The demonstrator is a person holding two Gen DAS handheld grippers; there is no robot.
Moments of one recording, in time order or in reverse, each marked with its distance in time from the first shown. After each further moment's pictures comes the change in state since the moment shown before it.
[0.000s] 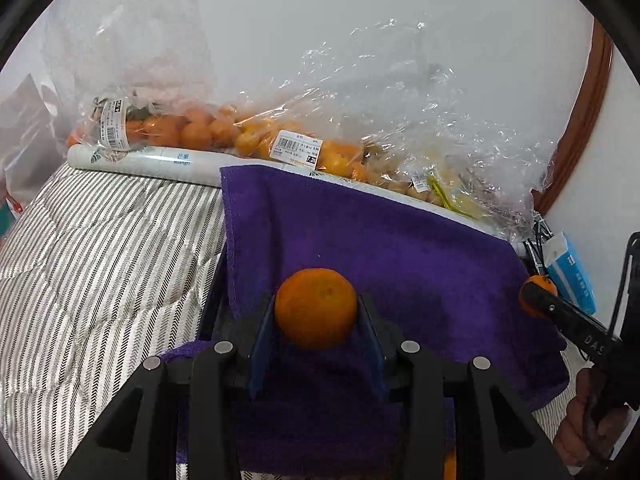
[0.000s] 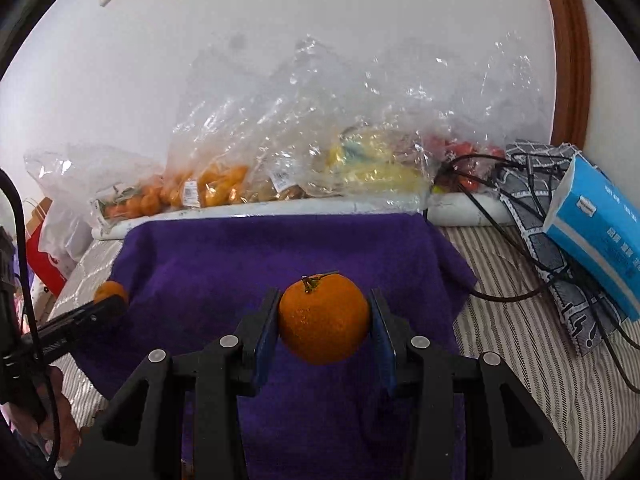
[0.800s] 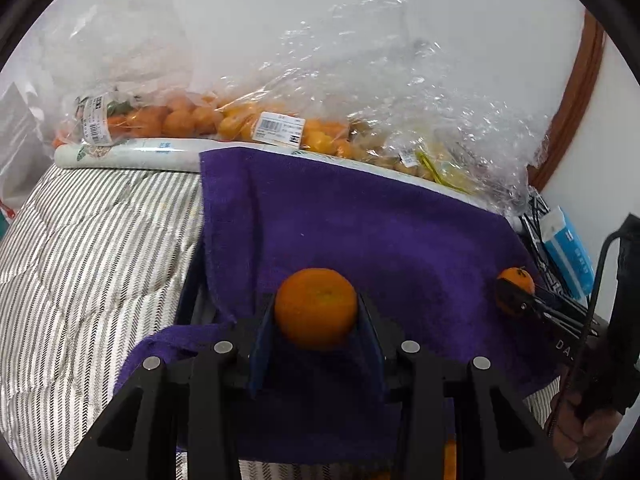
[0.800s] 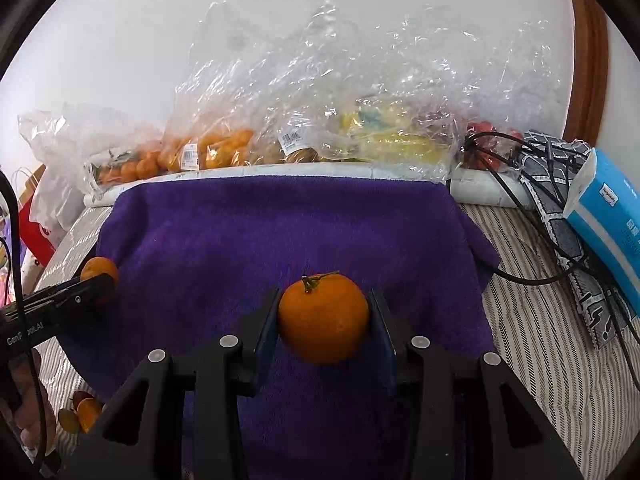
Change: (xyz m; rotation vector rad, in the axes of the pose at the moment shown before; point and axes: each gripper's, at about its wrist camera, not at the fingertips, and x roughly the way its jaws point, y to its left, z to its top) left arm 0.006 -0.014 -0.004 0.059 0.066 -0.006; right arm 0.021 0.014 -0.016 -0.065 0.064 -0.019
